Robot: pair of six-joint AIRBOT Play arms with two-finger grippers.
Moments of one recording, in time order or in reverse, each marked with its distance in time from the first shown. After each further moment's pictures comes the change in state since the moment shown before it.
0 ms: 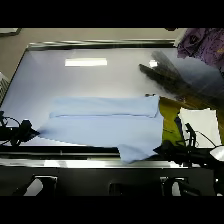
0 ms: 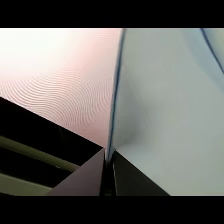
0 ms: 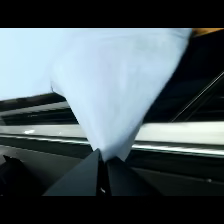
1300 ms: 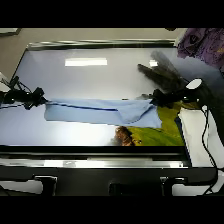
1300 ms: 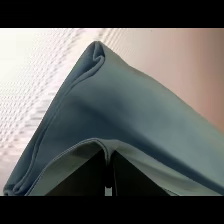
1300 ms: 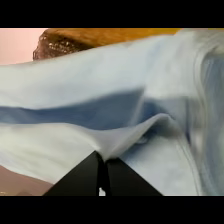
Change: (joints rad) left arm -0.280 -0.654 0.630 0.043 0.269 -0.052; right arm 0.285 -1.076 0.906 -0.085 -0.365 -0.050
